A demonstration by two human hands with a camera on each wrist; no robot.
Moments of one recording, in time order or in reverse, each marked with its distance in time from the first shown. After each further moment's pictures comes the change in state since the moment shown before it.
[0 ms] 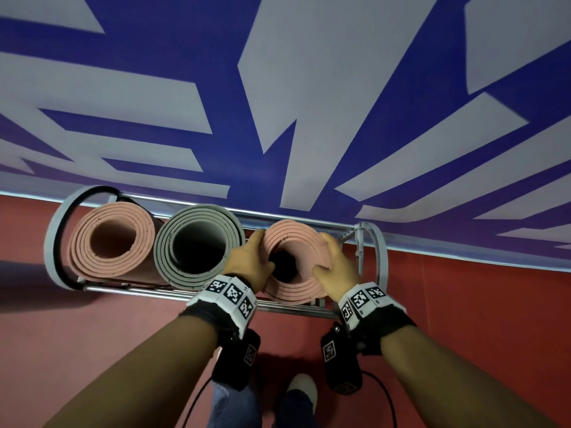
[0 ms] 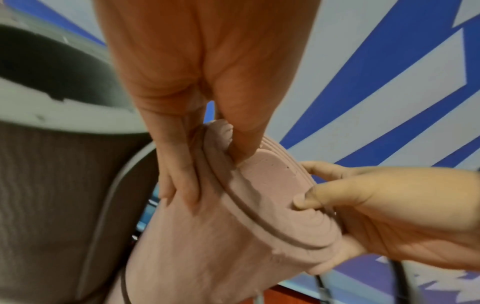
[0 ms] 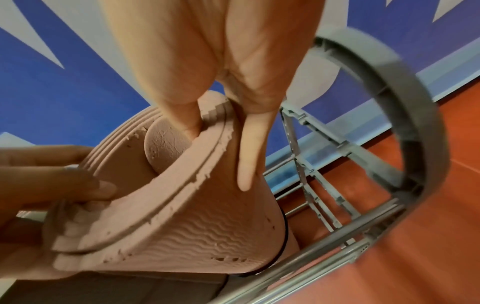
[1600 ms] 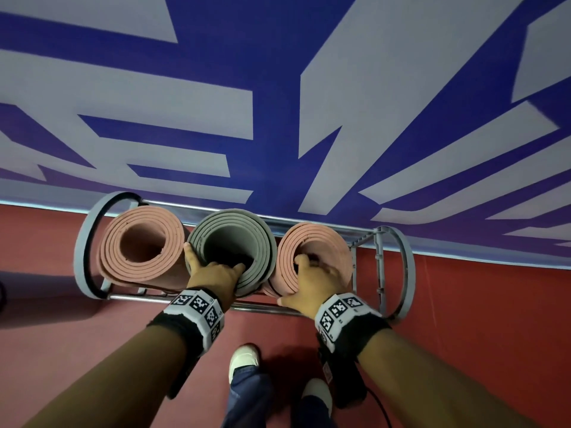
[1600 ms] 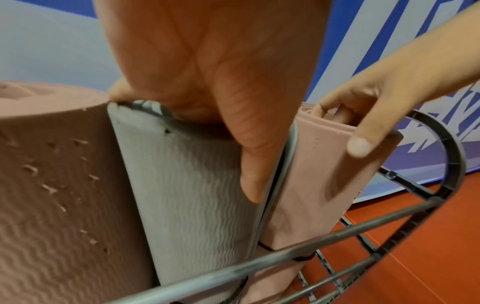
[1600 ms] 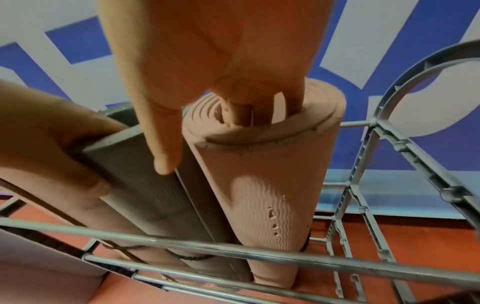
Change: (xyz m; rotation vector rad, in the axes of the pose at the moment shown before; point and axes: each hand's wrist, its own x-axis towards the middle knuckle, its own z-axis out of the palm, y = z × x) left_hand -0.004 -0.091 -0.056 0.928 -0.123 0.115; right_hand -0.023 -0.072 0.073 -0.658 -0.142 -0.077
